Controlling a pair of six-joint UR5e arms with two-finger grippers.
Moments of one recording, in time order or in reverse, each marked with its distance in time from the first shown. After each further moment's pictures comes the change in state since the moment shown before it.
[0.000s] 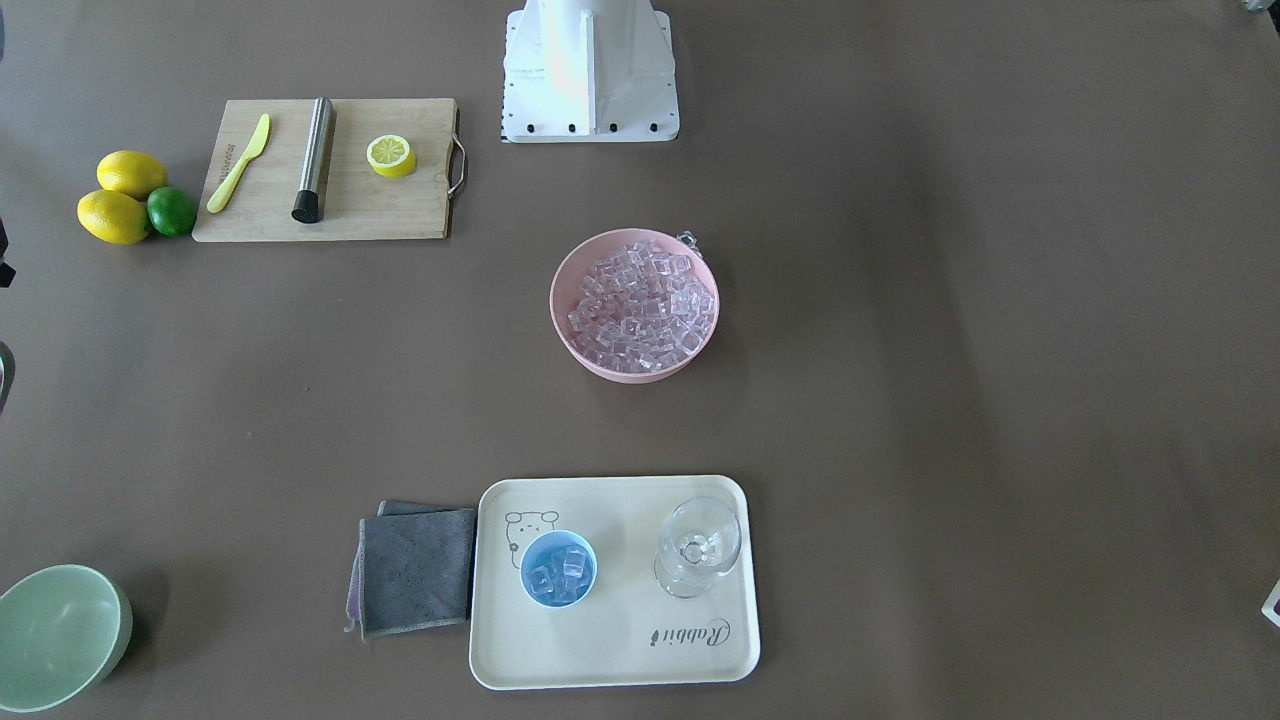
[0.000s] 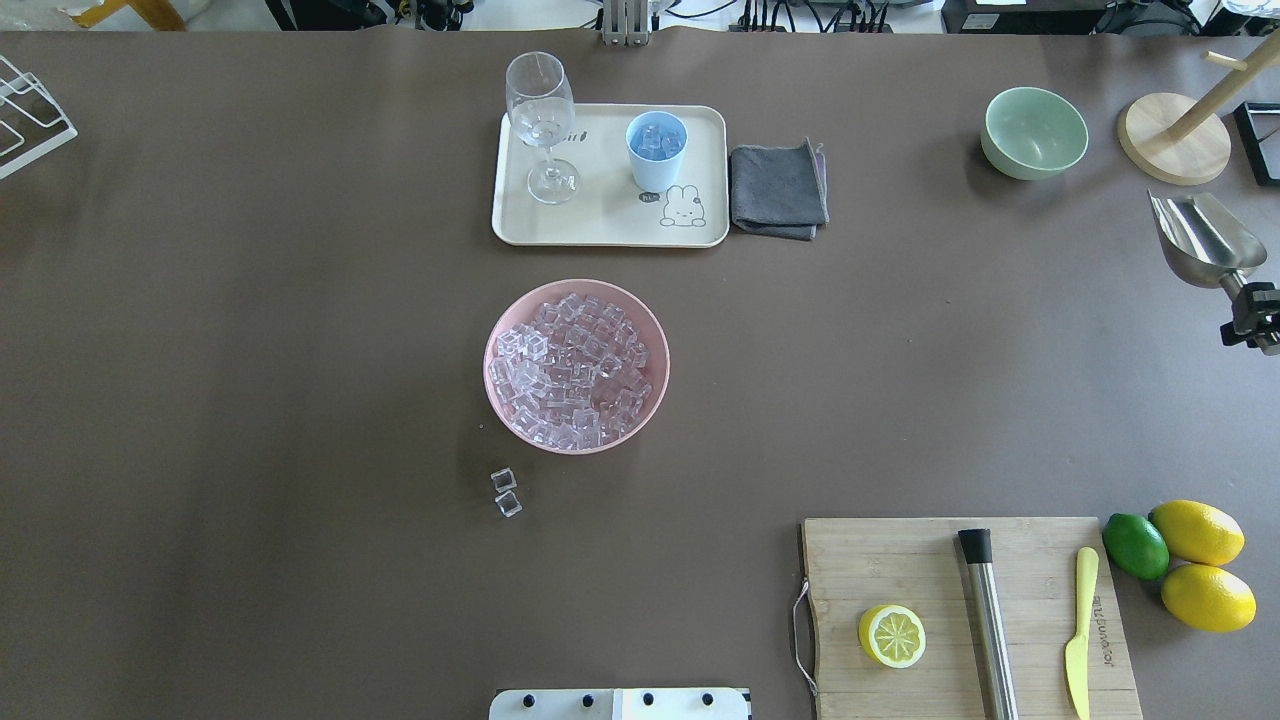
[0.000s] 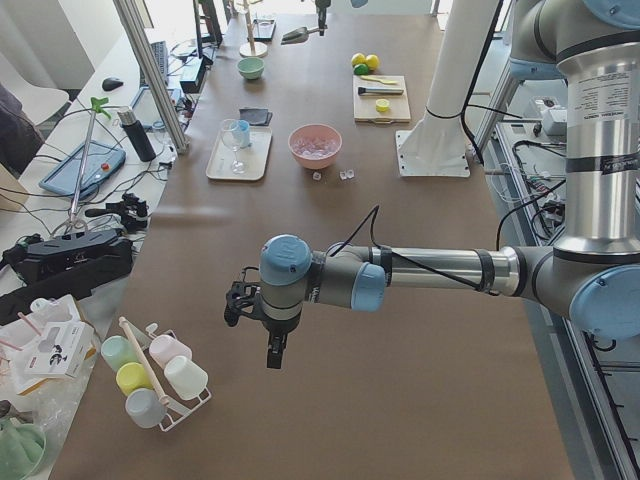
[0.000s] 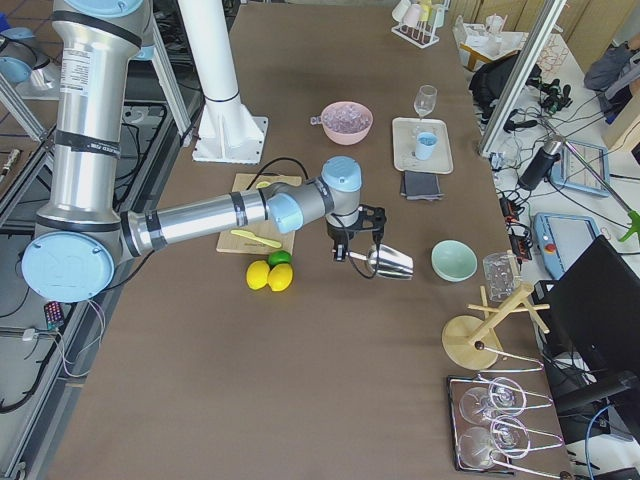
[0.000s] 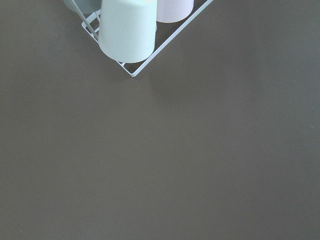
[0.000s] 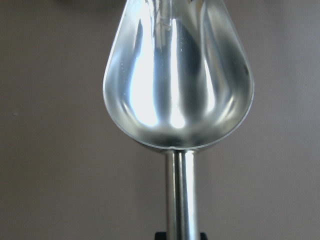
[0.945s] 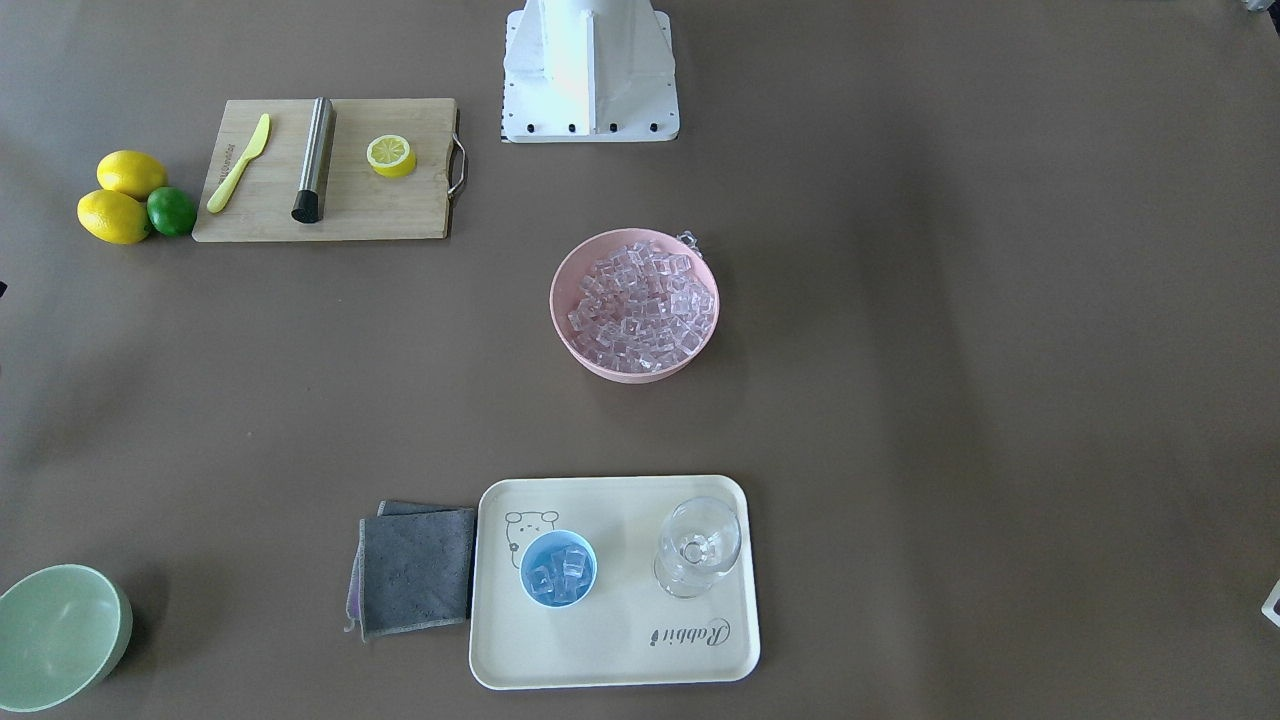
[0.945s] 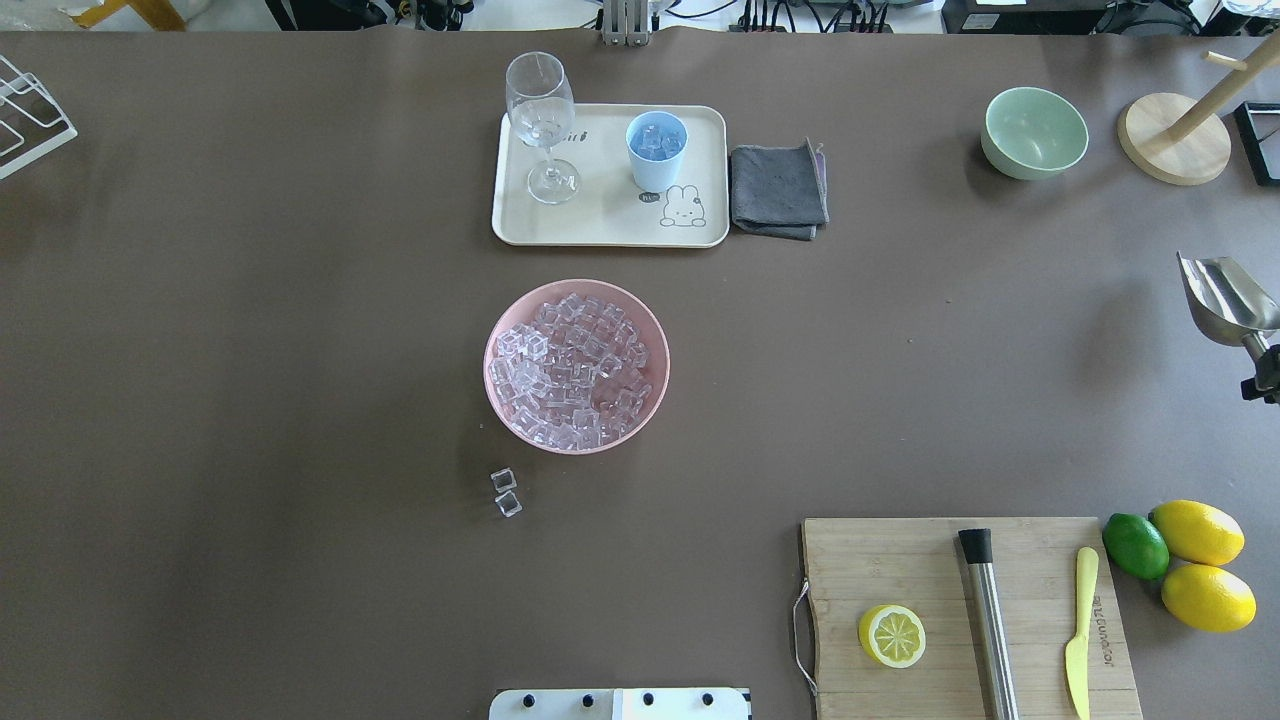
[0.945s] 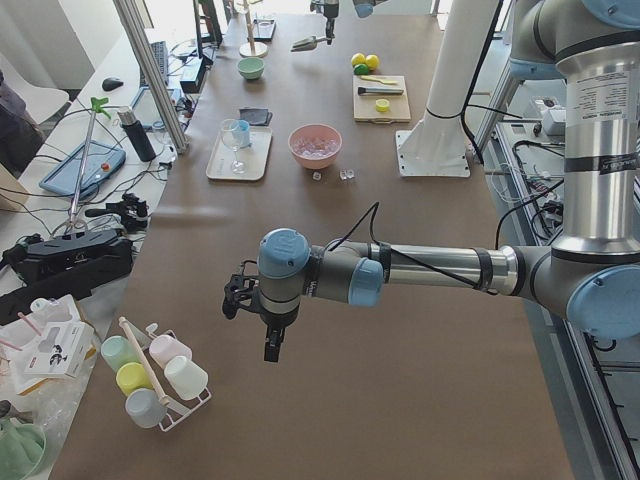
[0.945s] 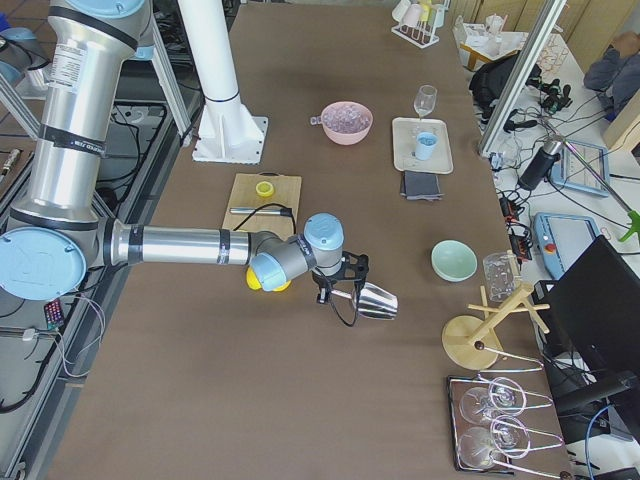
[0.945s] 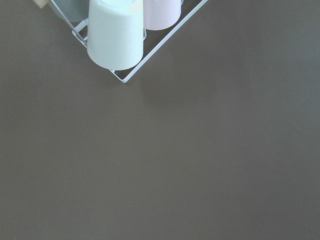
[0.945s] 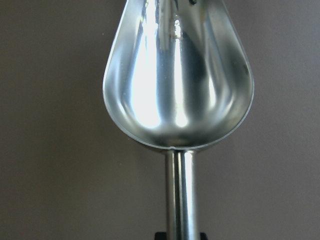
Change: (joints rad) left arm 0.009 -0.006 -0.013 0.001 -0.007 -0.002; right arm -0.010 -0.093 -0.222 0.341 0.043 0.083
